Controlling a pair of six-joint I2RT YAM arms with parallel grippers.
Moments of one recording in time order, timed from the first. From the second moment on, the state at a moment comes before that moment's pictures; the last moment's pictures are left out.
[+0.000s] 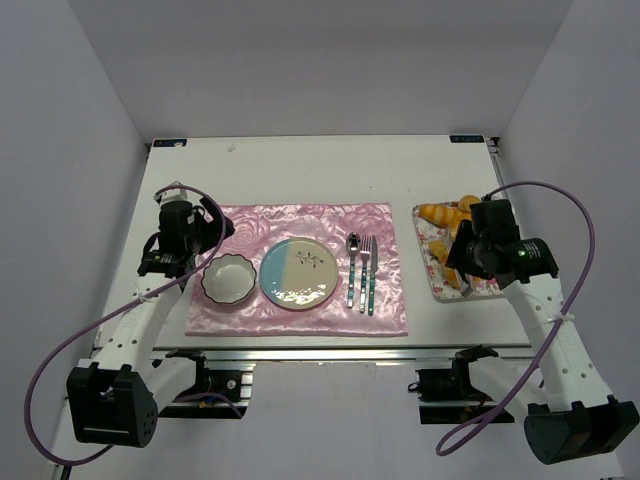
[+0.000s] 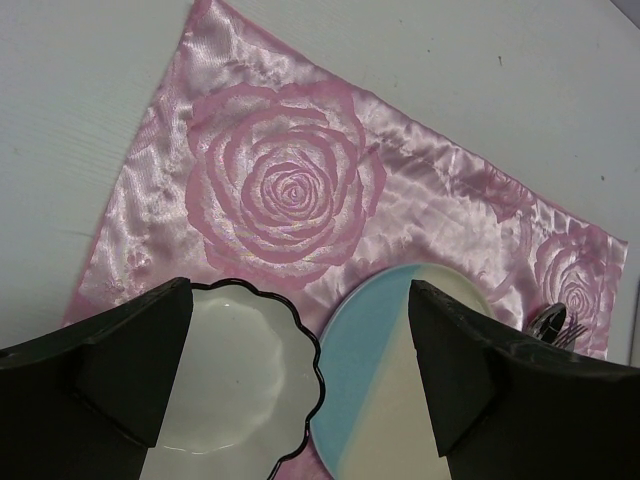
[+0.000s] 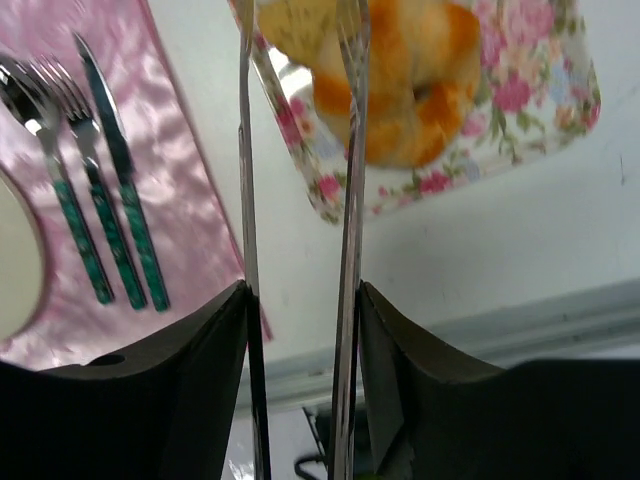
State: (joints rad) left arm -0.08 1.03 0.76 -0.29 -0.09 -0.56; right arm 0.23 0.96 1.06 -1.01 0.20 0.44
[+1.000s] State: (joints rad) left arm -0.08 1.09 0.76 -0.27 -0.07 -0.56; right arm 0.23 1.06 1.03 -1.18 0.22 0.43
